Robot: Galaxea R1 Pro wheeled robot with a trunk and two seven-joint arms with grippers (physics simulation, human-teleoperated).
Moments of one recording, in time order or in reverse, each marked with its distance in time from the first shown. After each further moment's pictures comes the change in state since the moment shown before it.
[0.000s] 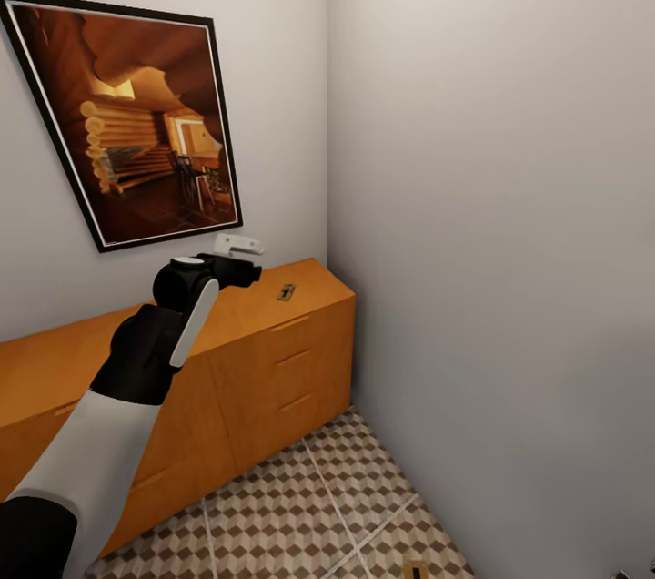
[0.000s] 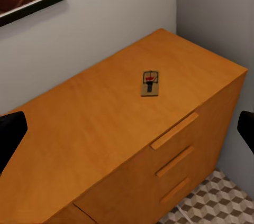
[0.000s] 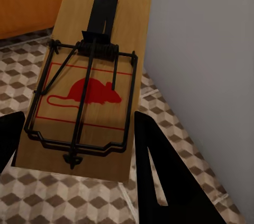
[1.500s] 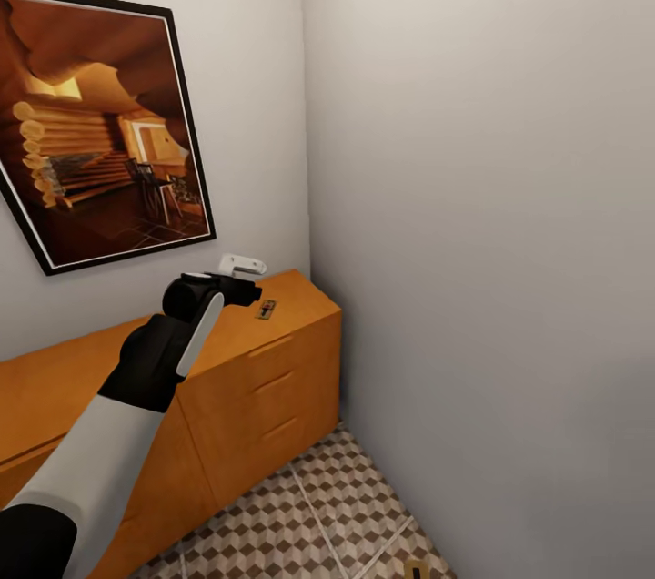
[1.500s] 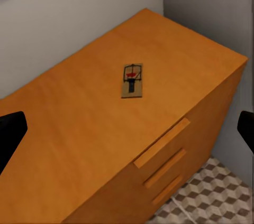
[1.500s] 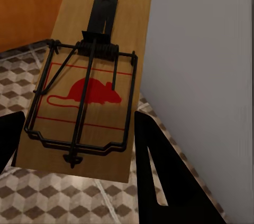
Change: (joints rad) left arm 0.026 0.000 -0.007 0.094 0.000 0.000 -0.003; right arm 0.000 -0.001 0.000 0.000 0.000 0.001 0.000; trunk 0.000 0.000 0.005
